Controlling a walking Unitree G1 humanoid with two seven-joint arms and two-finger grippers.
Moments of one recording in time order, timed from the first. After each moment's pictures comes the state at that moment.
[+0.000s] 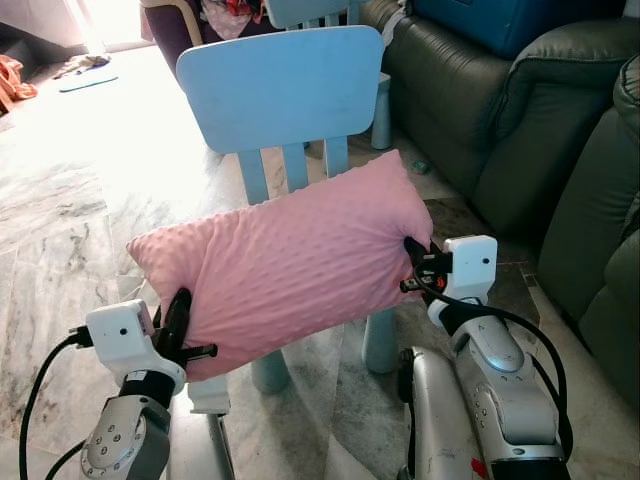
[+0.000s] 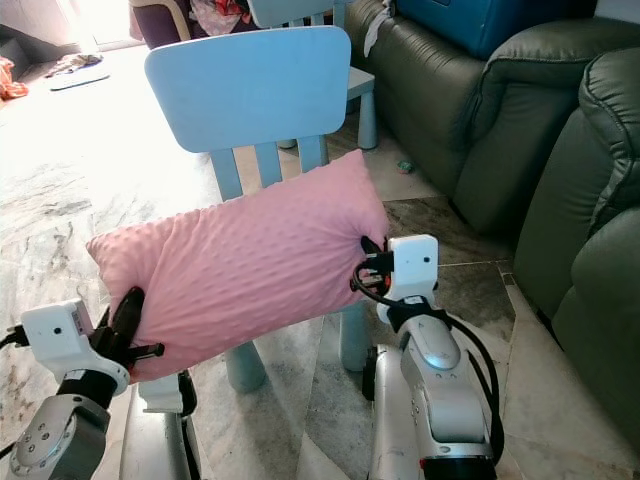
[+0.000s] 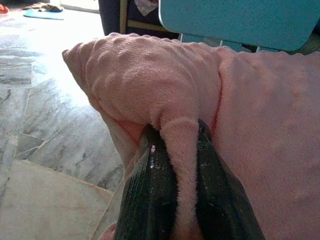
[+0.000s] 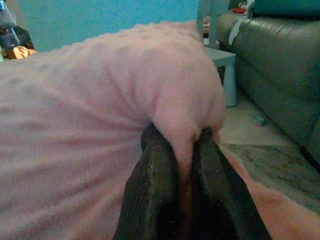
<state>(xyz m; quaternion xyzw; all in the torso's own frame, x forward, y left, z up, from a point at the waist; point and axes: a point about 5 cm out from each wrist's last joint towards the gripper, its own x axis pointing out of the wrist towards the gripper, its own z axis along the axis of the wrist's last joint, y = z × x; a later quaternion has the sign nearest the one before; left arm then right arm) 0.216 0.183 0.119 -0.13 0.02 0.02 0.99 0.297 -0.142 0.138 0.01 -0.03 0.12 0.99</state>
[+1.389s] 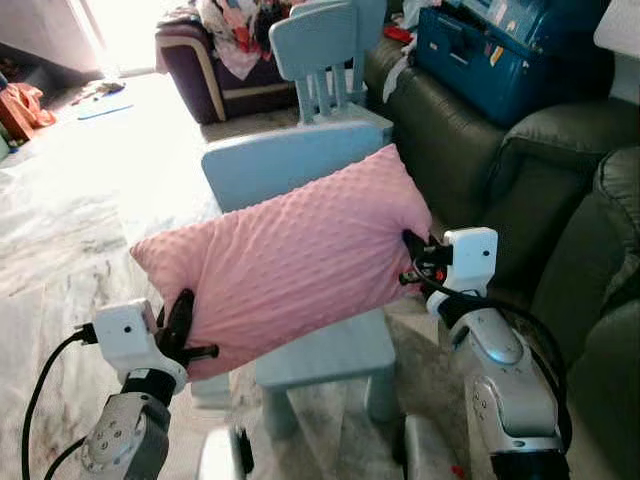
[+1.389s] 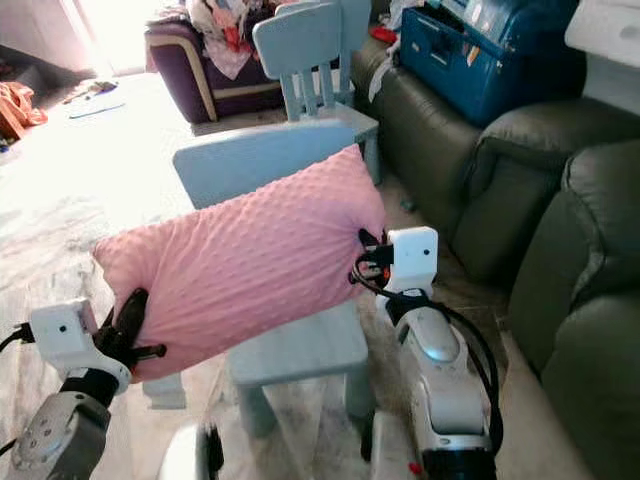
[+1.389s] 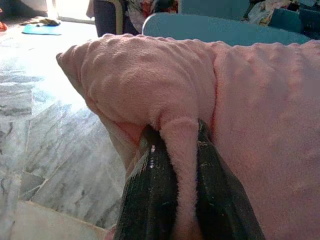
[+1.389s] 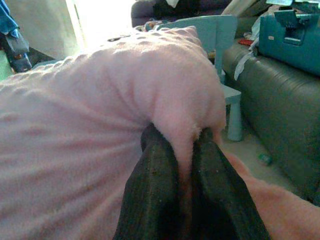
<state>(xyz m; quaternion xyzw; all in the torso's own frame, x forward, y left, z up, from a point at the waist) 0.221 0.184 0.117 -0.12 0.03 0.01 0.99 0.302 -0.141 0.145 0.01 -0.04 0.12 0.99</state>
